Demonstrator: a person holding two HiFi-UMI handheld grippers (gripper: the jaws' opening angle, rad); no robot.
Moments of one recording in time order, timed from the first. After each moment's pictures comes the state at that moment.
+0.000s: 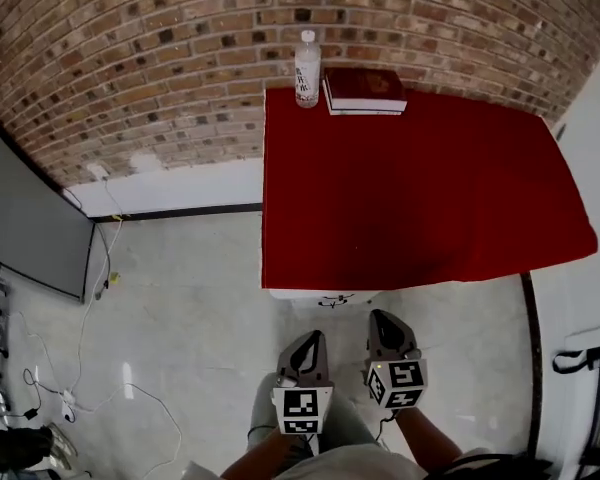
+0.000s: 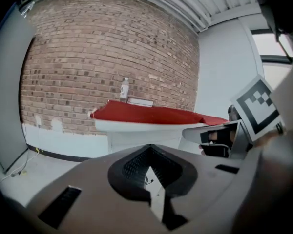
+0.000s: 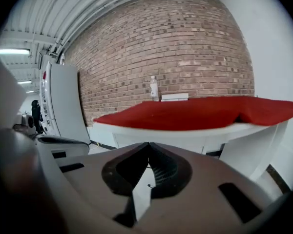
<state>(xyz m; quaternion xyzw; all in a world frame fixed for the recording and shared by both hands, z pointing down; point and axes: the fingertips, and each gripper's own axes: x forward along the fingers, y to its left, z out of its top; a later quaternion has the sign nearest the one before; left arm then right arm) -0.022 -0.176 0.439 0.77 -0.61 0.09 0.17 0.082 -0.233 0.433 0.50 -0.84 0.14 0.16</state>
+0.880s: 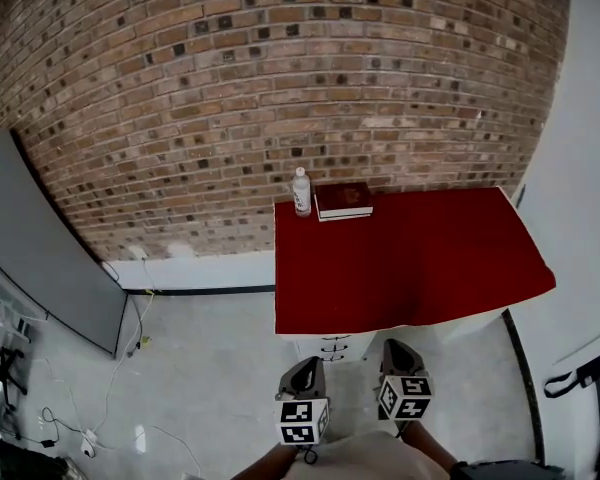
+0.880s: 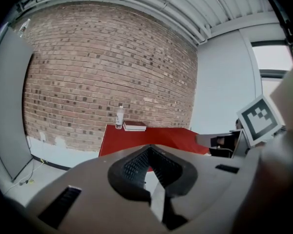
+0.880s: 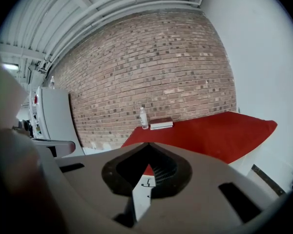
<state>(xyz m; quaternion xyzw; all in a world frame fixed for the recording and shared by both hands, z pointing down) -0.001 -0.125 0.192 0.77 -0.61 0.06 0.17 0.157 -0.182 0.193 0.56 -0.81 0.15 0.10</state>
